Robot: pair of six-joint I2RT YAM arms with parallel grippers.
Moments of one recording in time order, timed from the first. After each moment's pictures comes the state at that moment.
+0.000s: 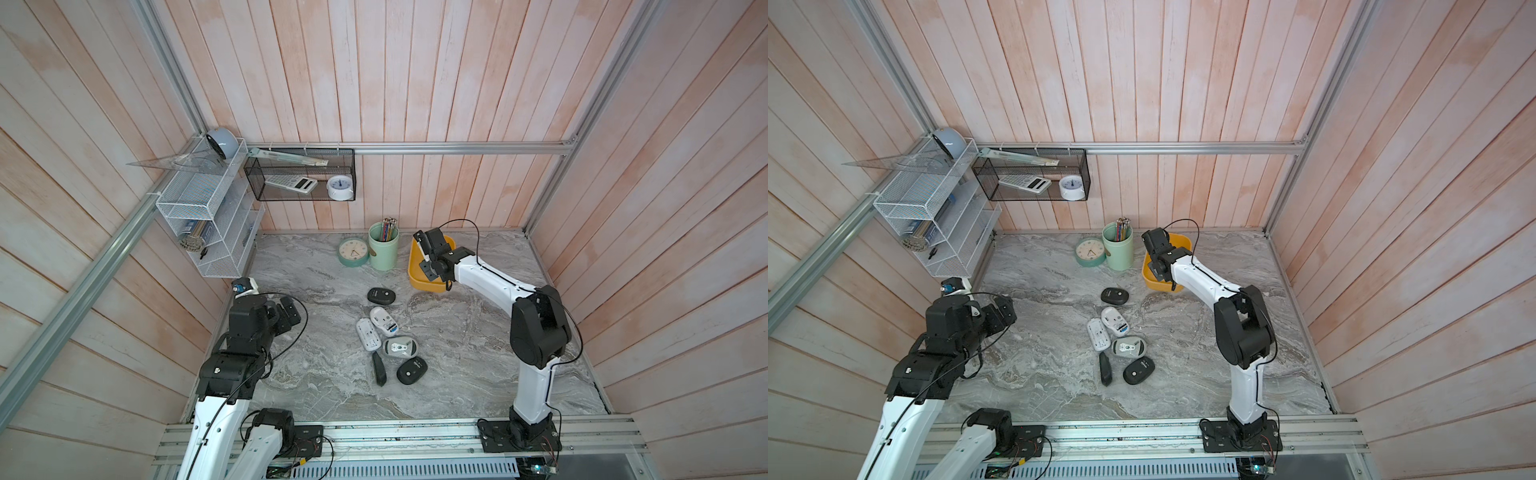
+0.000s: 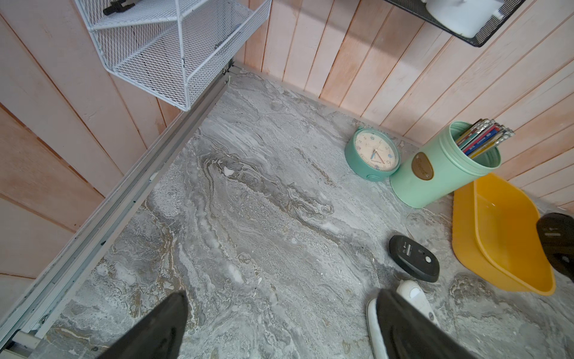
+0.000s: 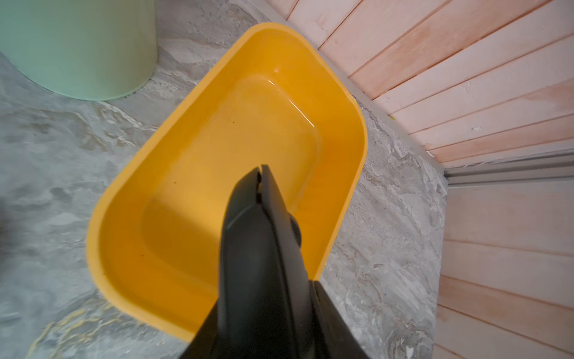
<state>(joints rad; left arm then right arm) -0.10 0.70 0.91 -0.81 -0.22 -0.41 0.52 1.98 1.60 -0.55 0.46 -0.25</state>
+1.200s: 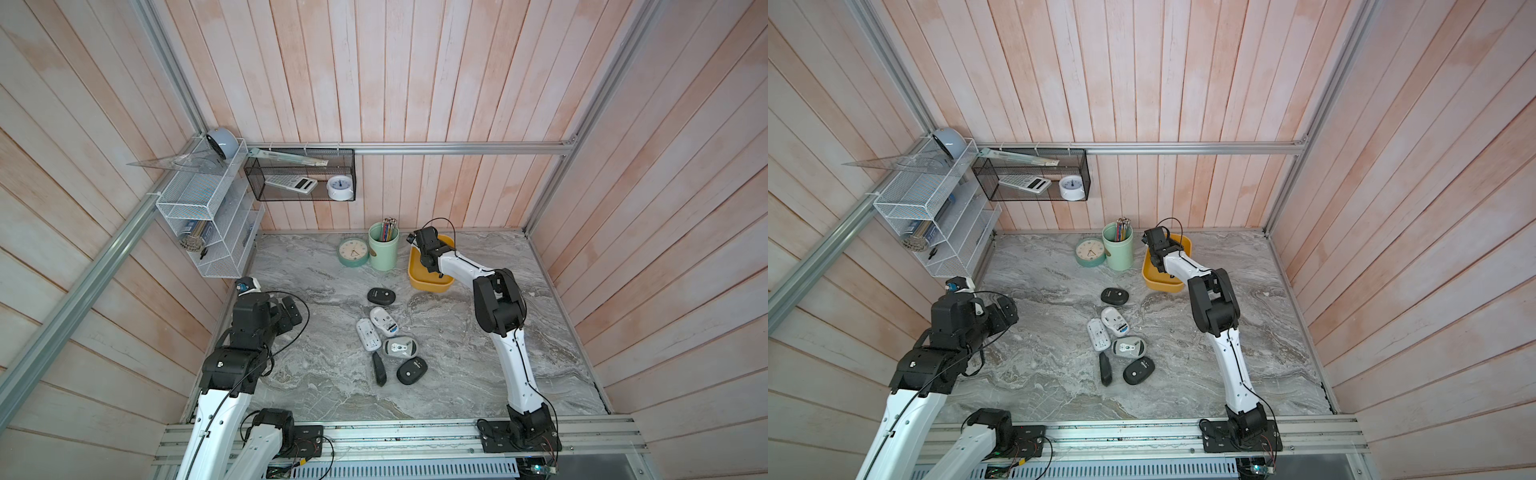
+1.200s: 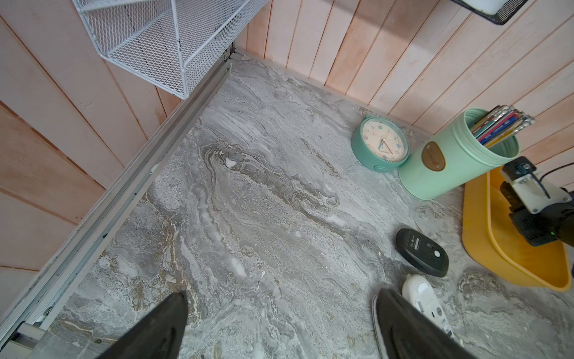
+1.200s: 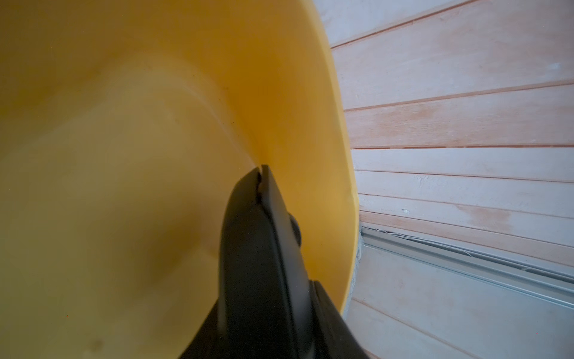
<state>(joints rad) -0.10 0.72 0.91 -0.82 -0.22 -0.41 0.44 2.43 1.93 -0.33 0.65 -0.72</state>
